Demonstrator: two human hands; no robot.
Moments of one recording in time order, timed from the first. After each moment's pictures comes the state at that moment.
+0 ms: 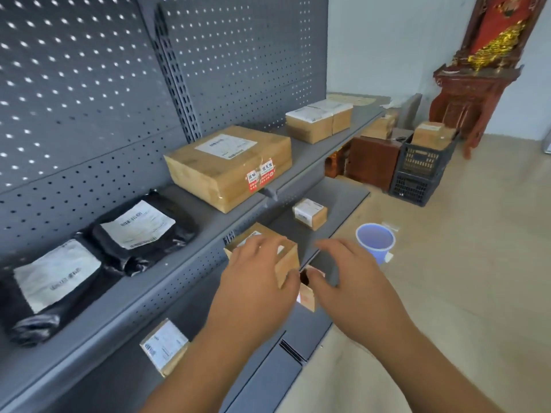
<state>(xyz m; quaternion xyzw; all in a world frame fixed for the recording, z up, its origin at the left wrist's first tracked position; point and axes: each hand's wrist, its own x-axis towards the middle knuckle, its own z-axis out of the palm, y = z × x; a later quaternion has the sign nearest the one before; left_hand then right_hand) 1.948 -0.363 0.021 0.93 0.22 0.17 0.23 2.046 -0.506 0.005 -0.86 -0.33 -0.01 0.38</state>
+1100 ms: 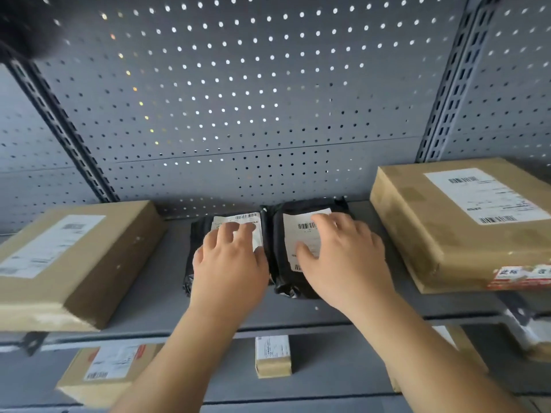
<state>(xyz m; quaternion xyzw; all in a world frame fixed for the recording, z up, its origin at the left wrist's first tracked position) 1.860 -0.167 0.033 0.72 0.68 0.17 0.02 2.030 -0.186 0.038 -0.73 -0.65 0.01 0.21</state>
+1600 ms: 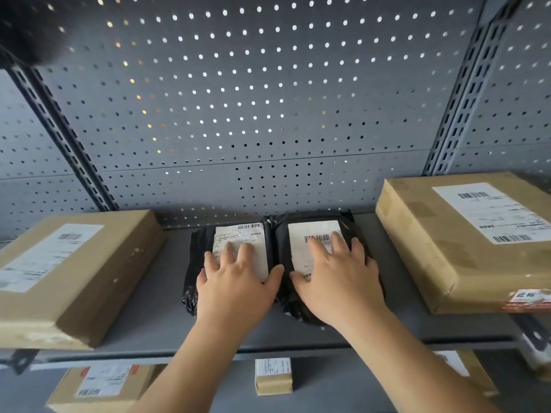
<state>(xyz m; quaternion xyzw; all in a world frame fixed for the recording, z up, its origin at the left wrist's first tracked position) 1.857 -0.141 0.002 0.69 0.71 0.11 0.07 2.022 -0.163 0.018 -0.75 -0.66 0.05 0.09</state>
